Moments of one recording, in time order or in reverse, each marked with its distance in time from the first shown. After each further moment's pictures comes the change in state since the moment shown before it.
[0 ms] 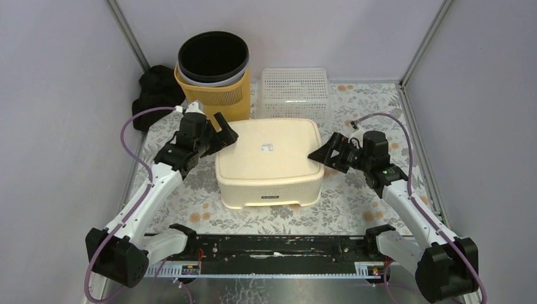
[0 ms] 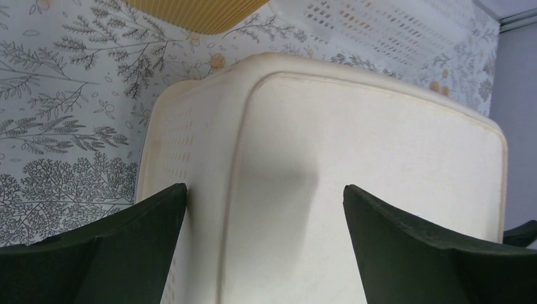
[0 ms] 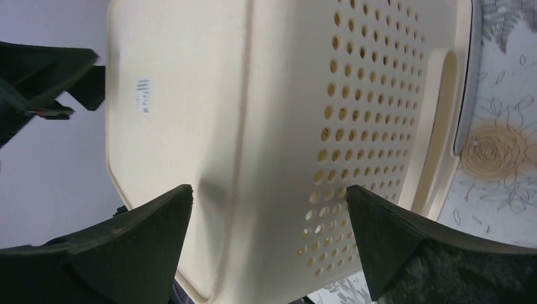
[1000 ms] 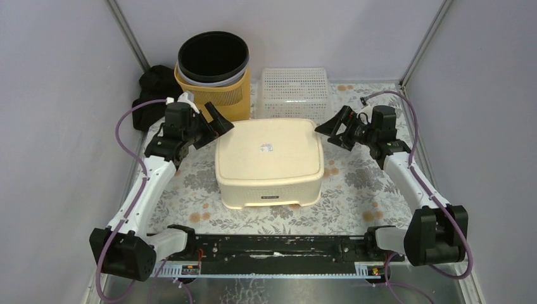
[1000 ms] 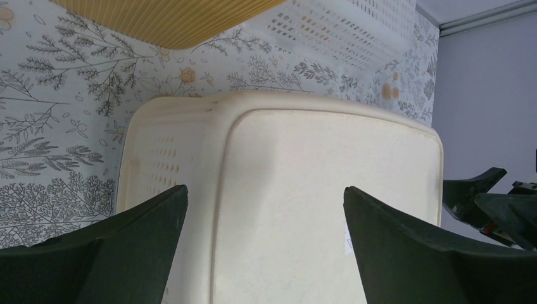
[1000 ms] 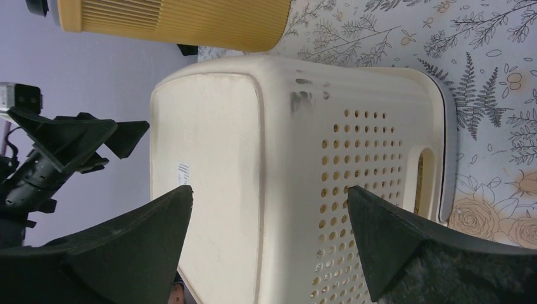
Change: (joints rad) left arm 0.157 0.033 0.098 -0.002 0.233 0.023; right arm -0.146 0.252 0.252 -0.037 -0.093 0.017
